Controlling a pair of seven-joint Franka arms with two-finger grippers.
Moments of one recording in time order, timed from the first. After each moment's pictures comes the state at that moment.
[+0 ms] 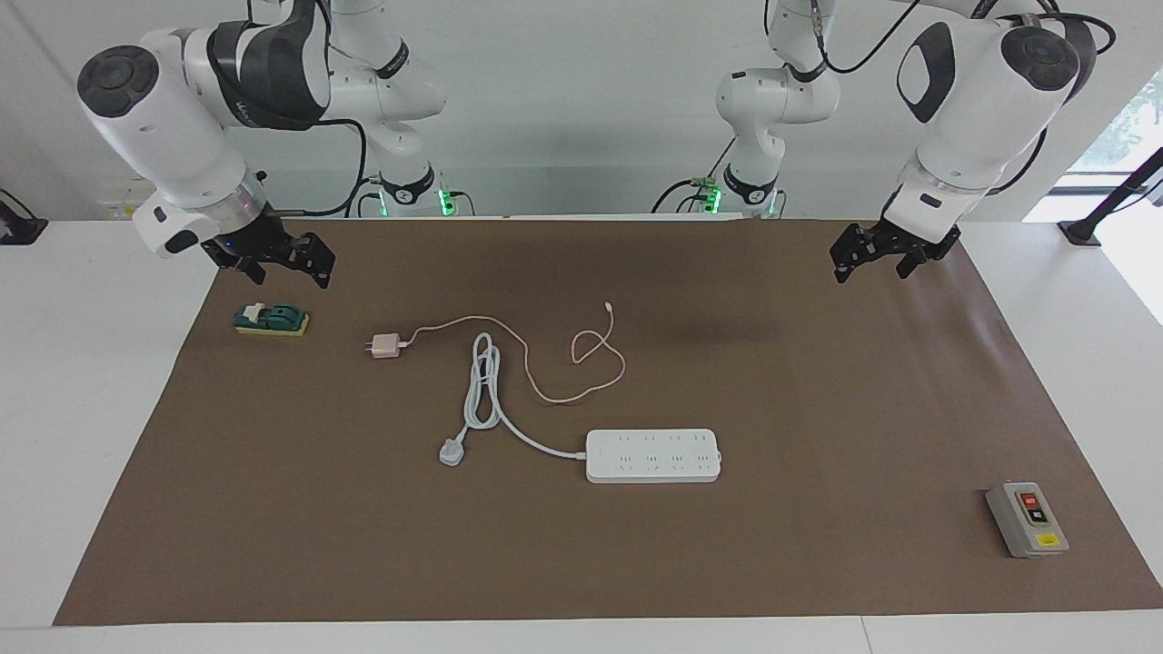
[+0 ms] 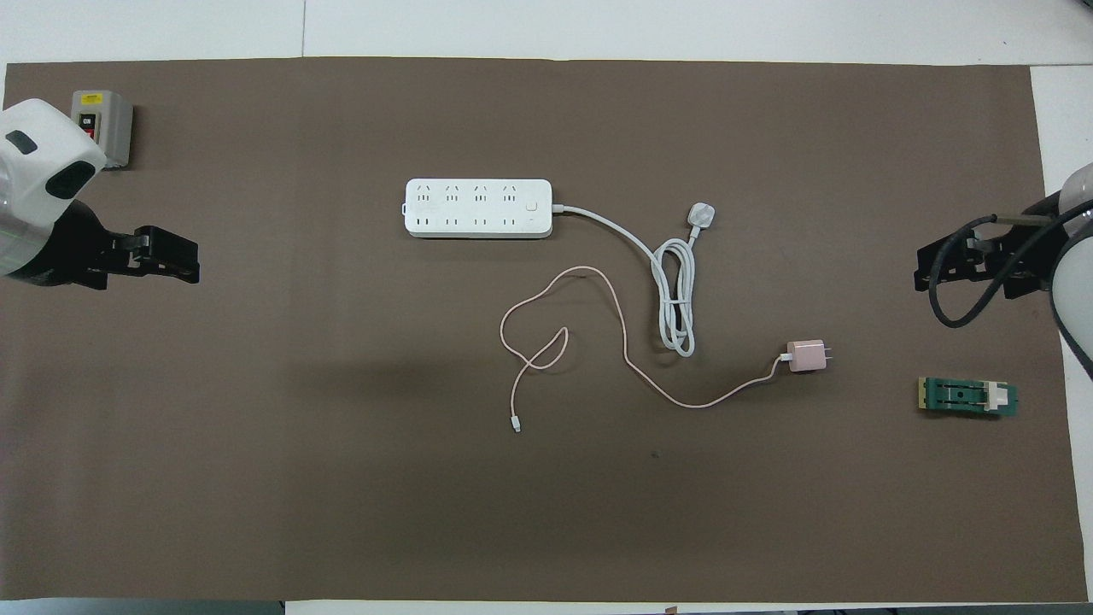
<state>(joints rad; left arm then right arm) -0.07 0.01 -0.05 -1.69 0.00 1.64 -0.11 0.11 0.04 -0.17 -1.69 0.02 1.59 0.06</state>
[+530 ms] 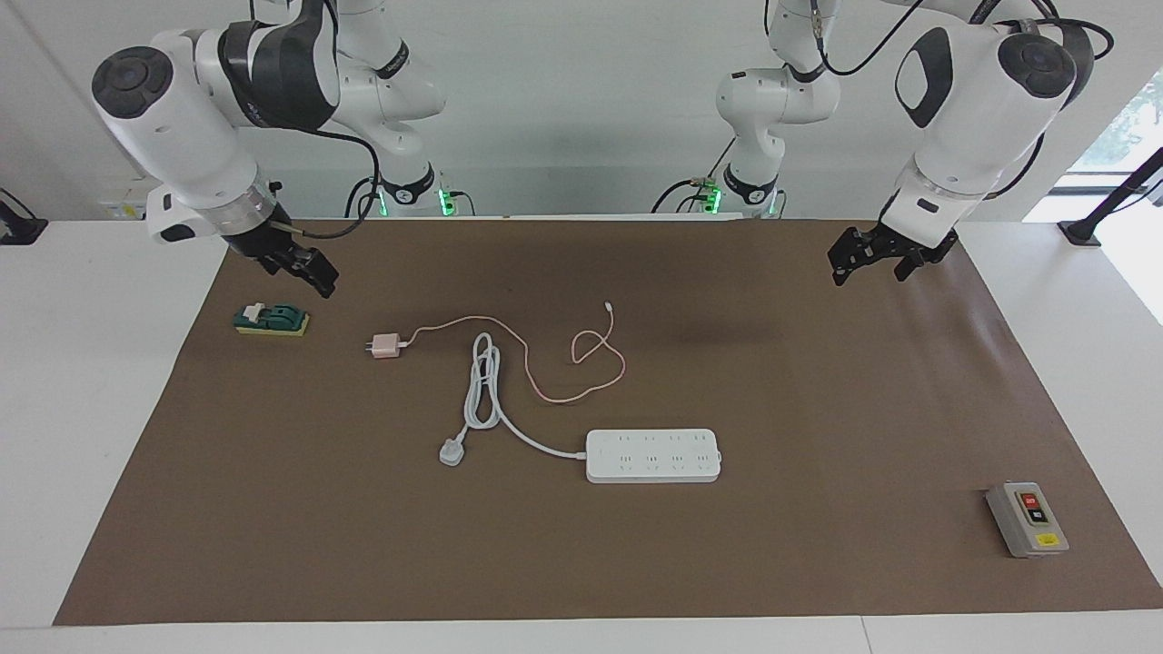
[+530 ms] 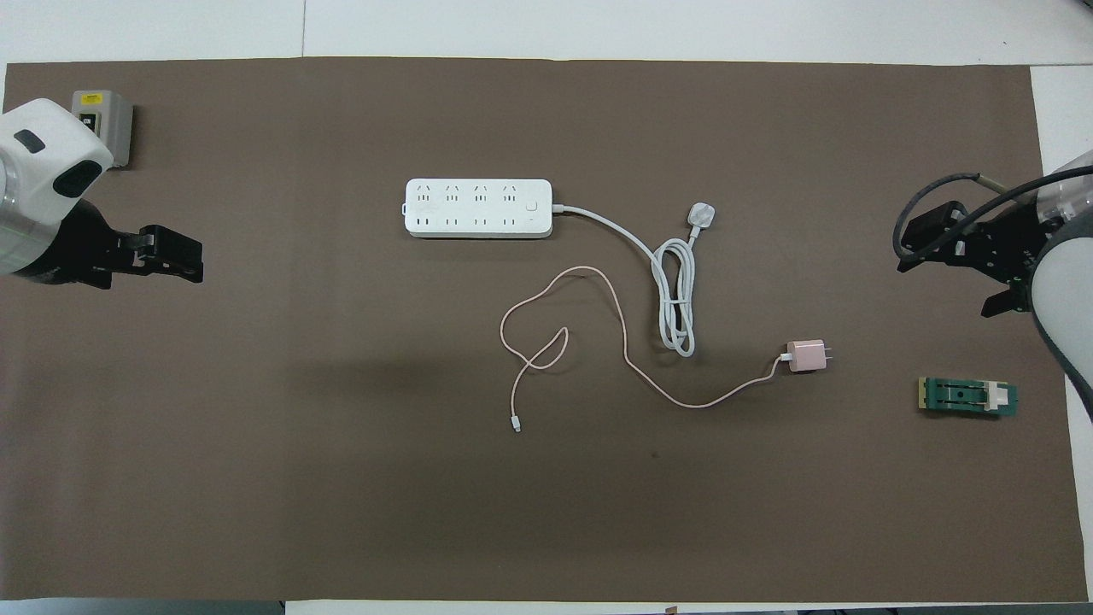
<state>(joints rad) -0.07 0.02 -0.05 -1.68 0.00 1.64 -0.11 0.12 0.05 -0.15 -1.69 0.05 1.59 0.60</state>
